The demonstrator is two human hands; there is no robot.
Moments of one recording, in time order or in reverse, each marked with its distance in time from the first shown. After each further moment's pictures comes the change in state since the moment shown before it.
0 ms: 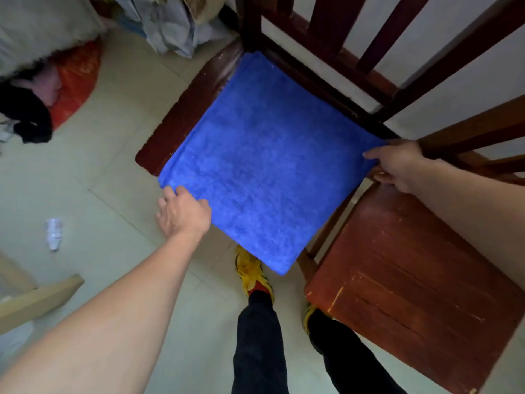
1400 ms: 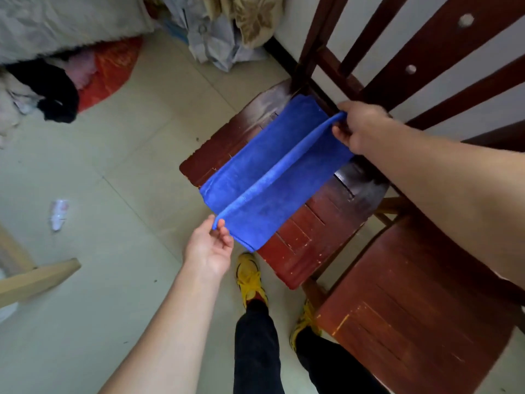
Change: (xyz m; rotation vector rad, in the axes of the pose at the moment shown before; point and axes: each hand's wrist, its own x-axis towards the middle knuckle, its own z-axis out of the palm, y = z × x) left_hand -0.024 -0.024 -0.063 -1.907 -0.432 -0.976; right_hand -0.047 -0.168 0.134 0.295 -0.087 -0.045
